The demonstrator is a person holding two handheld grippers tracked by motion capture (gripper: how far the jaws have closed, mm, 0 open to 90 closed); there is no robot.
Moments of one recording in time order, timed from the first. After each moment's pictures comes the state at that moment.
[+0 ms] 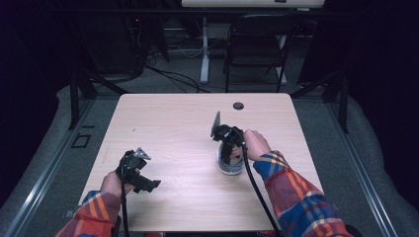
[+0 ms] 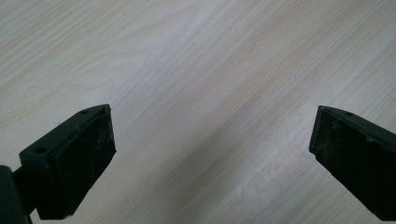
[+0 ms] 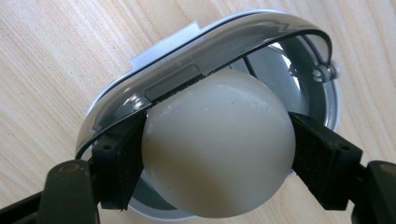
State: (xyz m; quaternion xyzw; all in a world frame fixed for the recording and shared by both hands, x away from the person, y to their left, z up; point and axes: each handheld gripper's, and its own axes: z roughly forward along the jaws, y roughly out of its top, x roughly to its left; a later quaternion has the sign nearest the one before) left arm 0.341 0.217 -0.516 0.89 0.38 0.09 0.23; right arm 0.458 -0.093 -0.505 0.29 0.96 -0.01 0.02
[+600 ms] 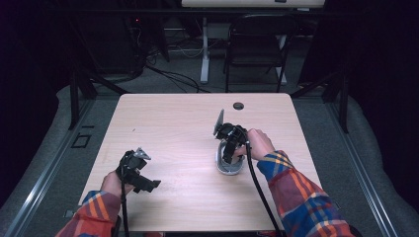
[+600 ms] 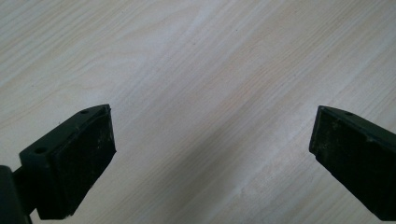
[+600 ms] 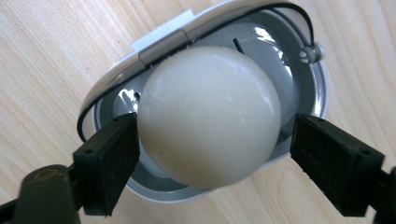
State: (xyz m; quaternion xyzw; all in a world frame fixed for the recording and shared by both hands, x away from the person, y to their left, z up) left arm 0.341 0.217 -0.515 0.89 0.38 0.09 0.23; right arm 0.455 -0.103 -0.494 0.29 0.96 0.01 0.02
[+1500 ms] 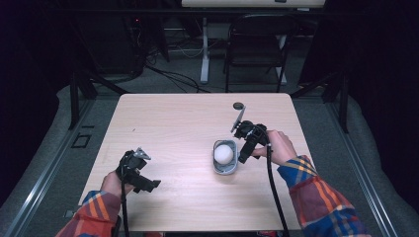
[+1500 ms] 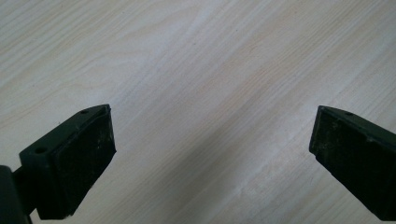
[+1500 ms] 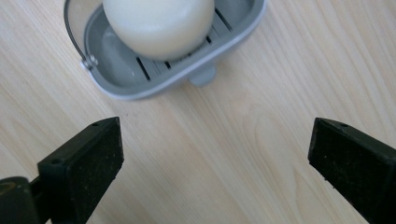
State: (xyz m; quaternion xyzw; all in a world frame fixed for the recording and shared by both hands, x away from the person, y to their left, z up) left arm 0.341 0.217 -0.515 0.89 0.38 0.09 0.23; right arm 0.427 -0.155 -0.461 0.31 0.95 0.06 0.05
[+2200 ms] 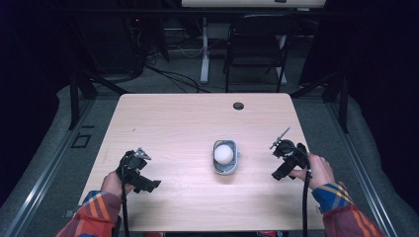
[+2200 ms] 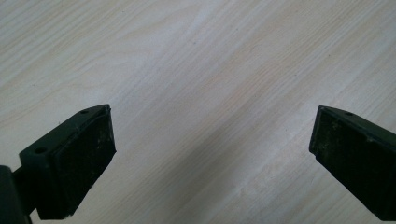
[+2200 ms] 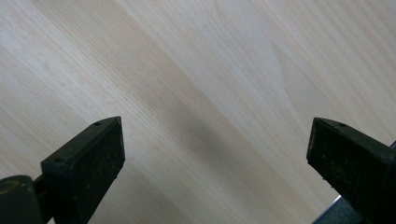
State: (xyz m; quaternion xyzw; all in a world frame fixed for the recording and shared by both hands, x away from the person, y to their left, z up) left arm 0.341 0.215 -0.516 0.89 0.38 0.09 0.23; right arm 0.369 -0.264 -0.493 0.39 0.91 0.08 0.09
